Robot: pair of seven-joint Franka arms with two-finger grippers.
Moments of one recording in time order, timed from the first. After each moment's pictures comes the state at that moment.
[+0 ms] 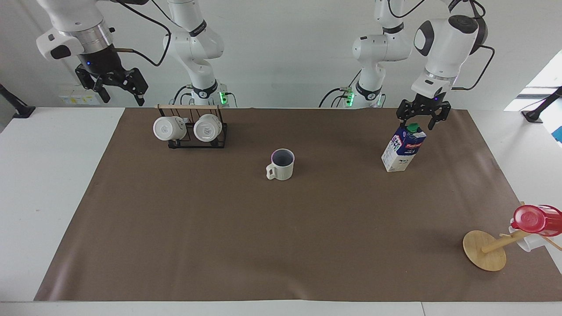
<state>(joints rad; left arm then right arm) -0.04 -0.43 -0.03 -2.39 0.01 2.11 0.09 -0.02 -0.06 -0.05 -1.53 -0.03 1.49 0.03</state>
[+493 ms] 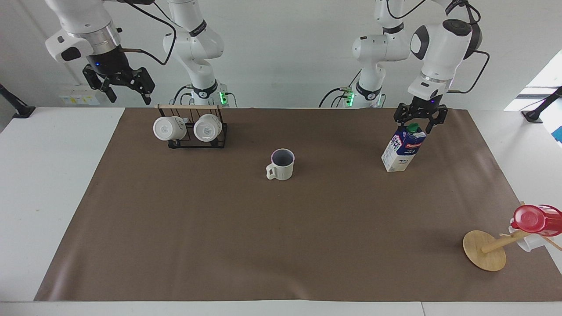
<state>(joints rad) -0.05 -0.43 -0.03 -2.44 0.01 2.21 0.09 -0.02 -0.06 -0.04 -1.54 -0.03 1.47 0.03</state>
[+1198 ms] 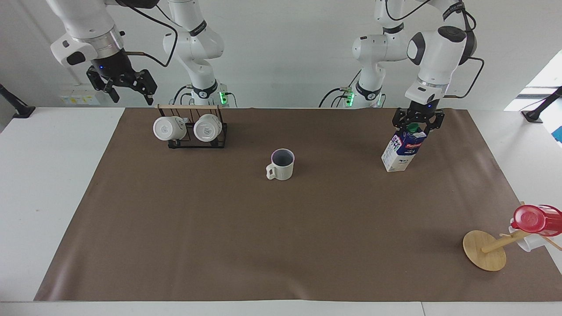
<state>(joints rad) -0.05 -0.42 -0.03 -2.48 0.01 2.27 0.09 -0.02 -0.08 -0.04 -1.58 -0.04 1.46 0.03</state>
